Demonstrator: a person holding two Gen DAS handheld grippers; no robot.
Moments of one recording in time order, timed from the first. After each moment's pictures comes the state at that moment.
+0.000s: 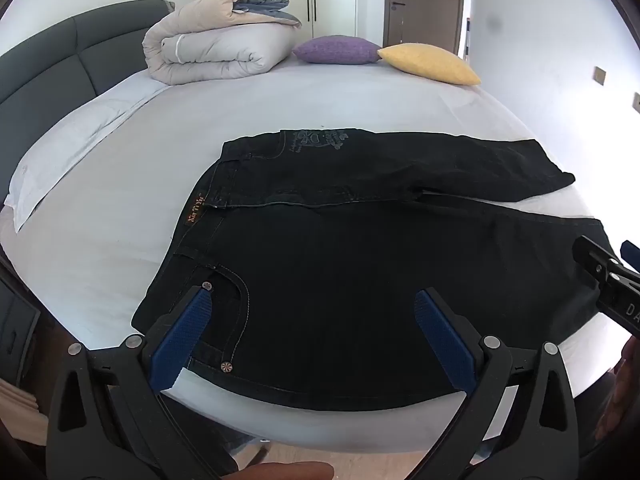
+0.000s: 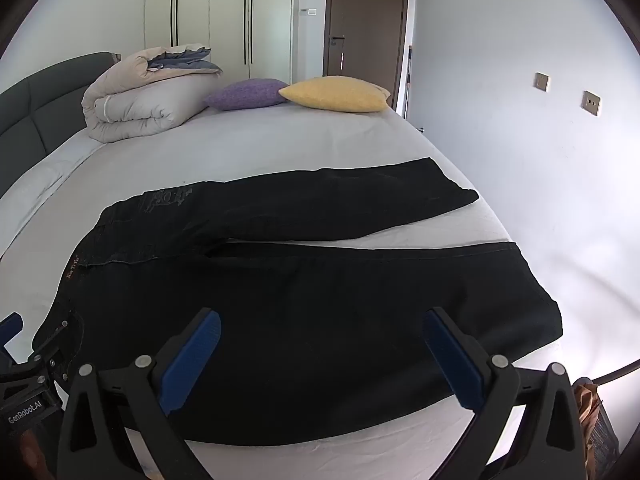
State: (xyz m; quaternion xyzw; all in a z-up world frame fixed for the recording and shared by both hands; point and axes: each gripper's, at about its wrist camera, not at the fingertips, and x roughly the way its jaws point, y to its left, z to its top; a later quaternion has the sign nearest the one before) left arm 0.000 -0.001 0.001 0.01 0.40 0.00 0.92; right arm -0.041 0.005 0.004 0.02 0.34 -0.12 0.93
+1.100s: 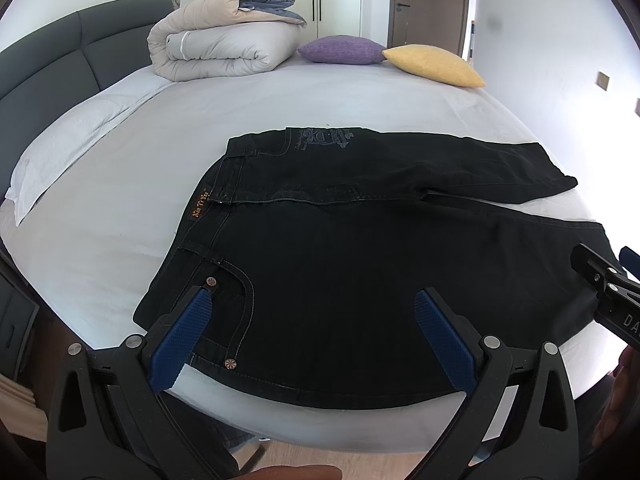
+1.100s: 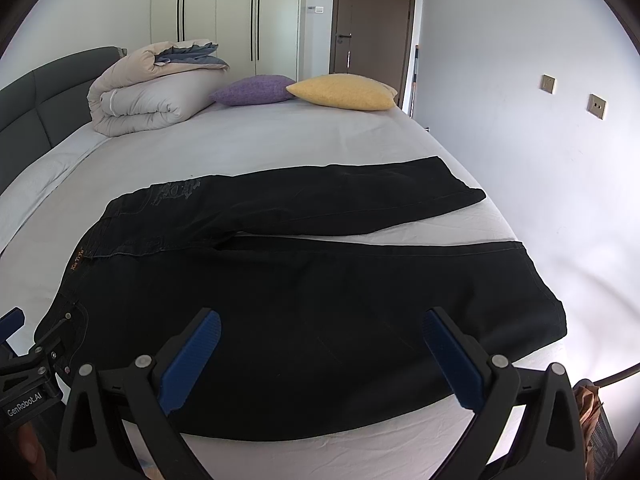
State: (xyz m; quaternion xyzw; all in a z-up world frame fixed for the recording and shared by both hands) left arm 0.000 0.007 -0.002 0.00 0.40 0.00 0.92; right arm -0.042 0.020 -0.004 0.02 0.34 -0.11 0.93
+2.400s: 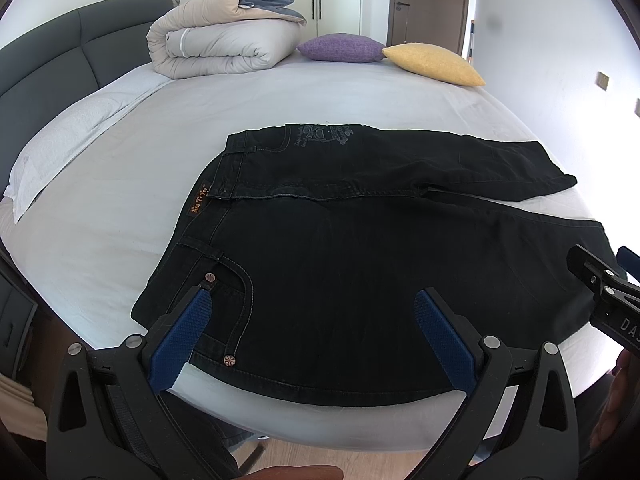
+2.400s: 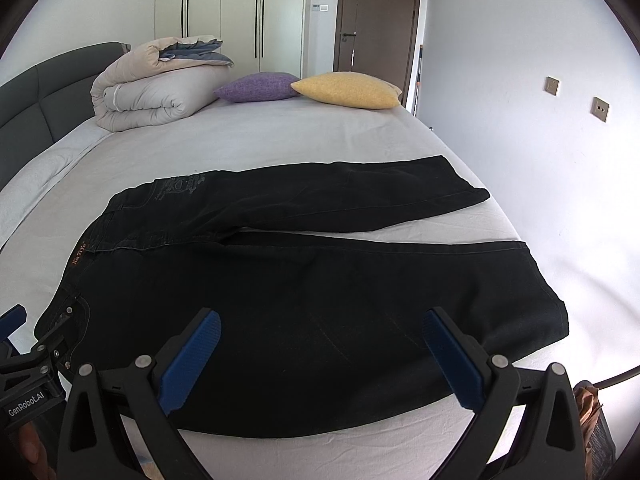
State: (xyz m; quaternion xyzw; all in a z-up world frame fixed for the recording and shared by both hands) left arm 0.000 0.009 -0.004 0.00 0.40 0.00 0.92; right arm -0.042 0.028 -0.009 0.01 0.34 -0.11 0.93
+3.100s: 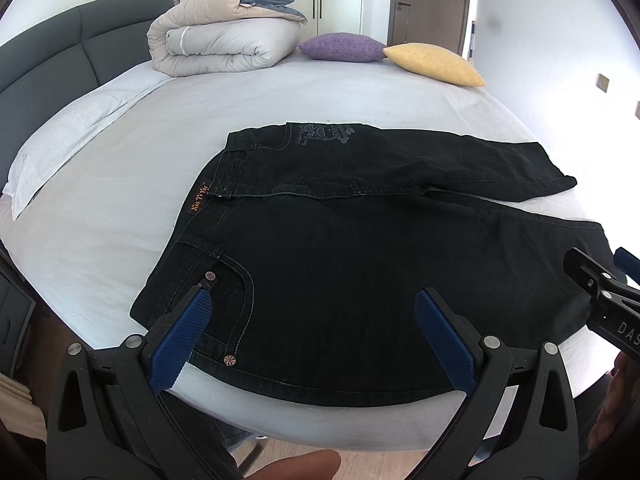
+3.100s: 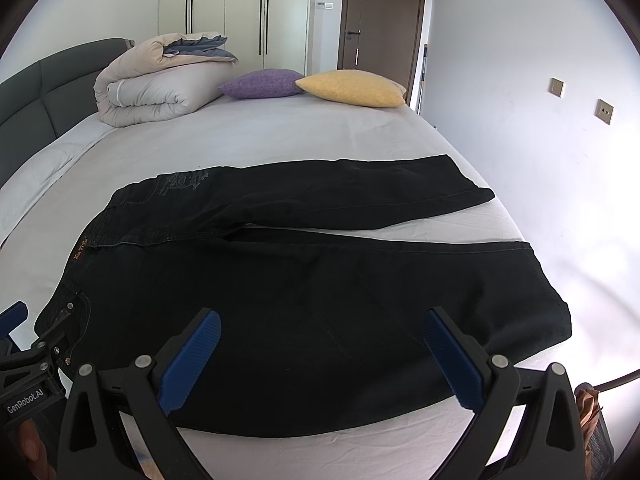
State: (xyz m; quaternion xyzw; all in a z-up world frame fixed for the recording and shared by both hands) left arm -0.001 0.009 -0.011 0.00 0.40 0.00 0.92; right arm -0.040 0.029 -0.010 0.01 0.35 -0.10 0.93
